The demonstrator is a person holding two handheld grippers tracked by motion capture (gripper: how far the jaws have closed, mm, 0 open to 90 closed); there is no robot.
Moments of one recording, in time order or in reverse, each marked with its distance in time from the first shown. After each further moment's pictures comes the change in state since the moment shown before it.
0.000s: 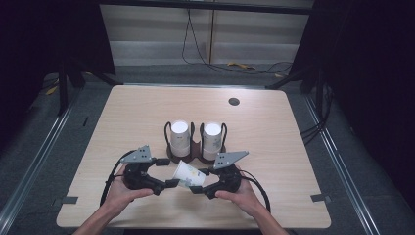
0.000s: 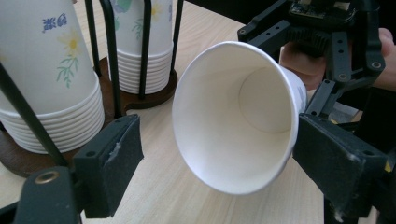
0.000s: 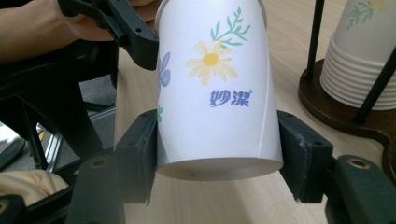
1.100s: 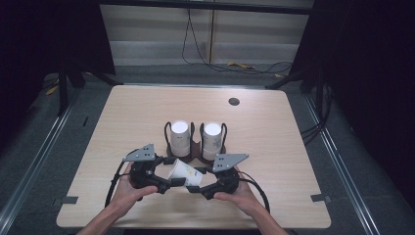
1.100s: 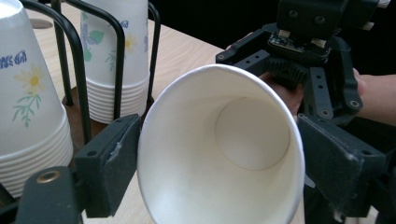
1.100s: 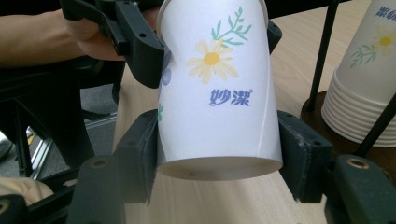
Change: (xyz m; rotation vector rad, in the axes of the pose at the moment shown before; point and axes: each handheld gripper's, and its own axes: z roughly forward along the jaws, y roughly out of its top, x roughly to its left) left arm -0.004 0.007 0.012 -0.099 -0.077 -0.021; right arm 0.005 0.002 0.004 -0.082 0.001 -0.087
